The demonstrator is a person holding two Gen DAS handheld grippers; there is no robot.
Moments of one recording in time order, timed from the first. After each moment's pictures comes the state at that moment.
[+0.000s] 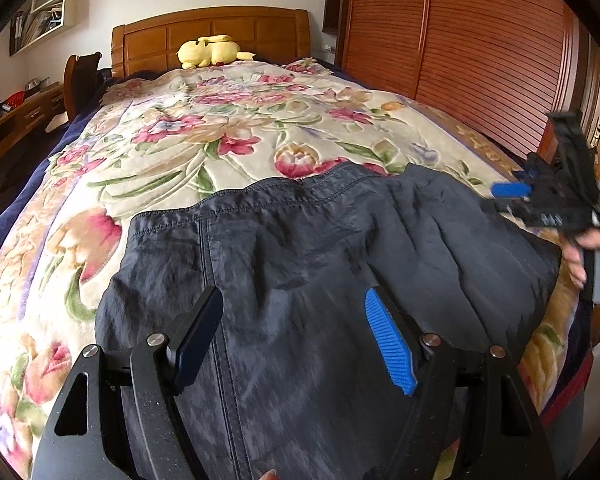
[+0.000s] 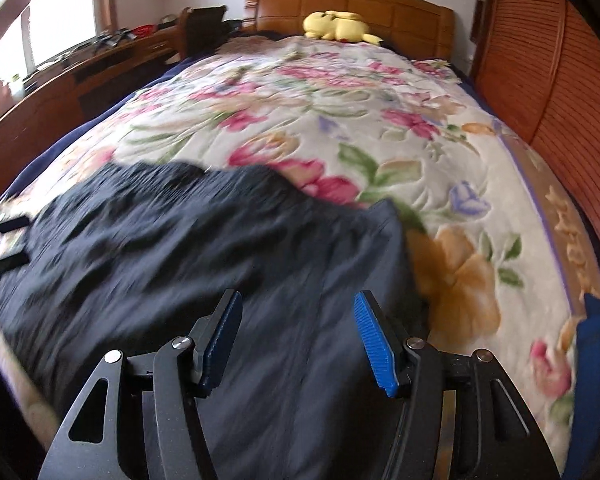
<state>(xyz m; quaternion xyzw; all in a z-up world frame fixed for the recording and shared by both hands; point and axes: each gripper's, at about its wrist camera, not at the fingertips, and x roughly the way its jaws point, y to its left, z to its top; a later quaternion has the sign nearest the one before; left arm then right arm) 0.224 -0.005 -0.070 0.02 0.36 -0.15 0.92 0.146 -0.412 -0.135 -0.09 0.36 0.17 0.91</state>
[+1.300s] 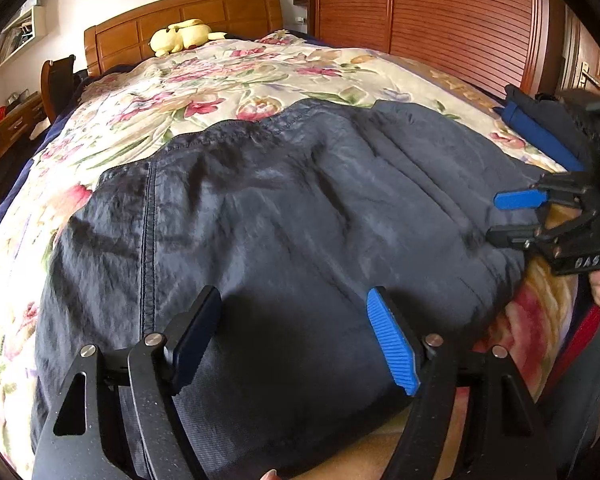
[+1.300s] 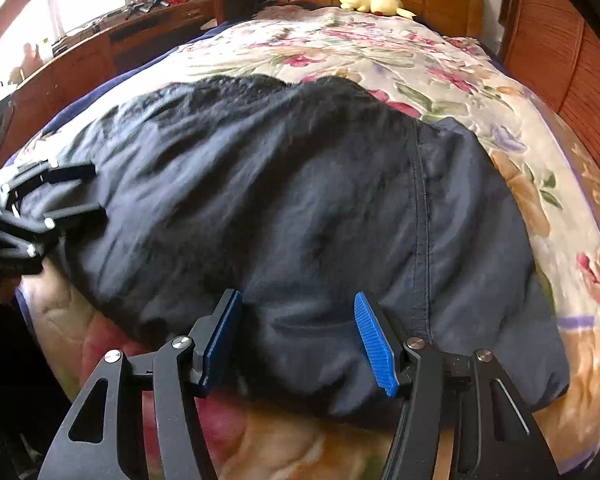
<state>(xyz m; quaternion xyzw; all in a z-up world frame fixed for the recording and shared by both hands) 0.182 -0.045 -0.113 0.08 0.40 -0.17 0.90 0.052 -0.394 -0.192 -0.09 0.40 0.20 0.89</state>
